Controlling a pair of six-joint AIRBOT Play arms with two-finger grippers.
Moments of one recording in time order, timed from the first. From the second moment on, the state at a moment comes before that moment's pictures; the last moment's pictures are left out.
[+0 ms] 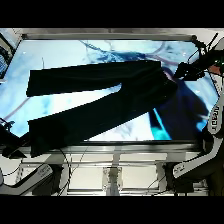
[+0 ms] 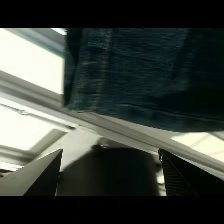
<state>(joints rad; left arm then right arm) 0.75 -1.11 0.74 1.59 -1.61 -1.46 -0.25 -1.74 1.99 -1.28 1.66 1.43</state>
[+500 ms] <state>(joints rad) 0.75 -1.05 0.62 1.64 -1.40 -1.46 -0.25 -1.74 1.99 -1.28 1.68 1.43</state>
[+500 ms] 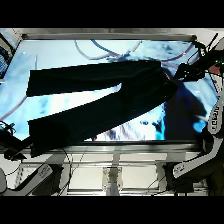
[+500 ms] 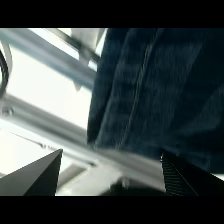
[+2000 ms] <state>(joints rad) 0.75 -1.08 0.92 1.79 -1.24 -1.44 -0.25 -1.86 1.89 -1.38 1.49 1.26</state>
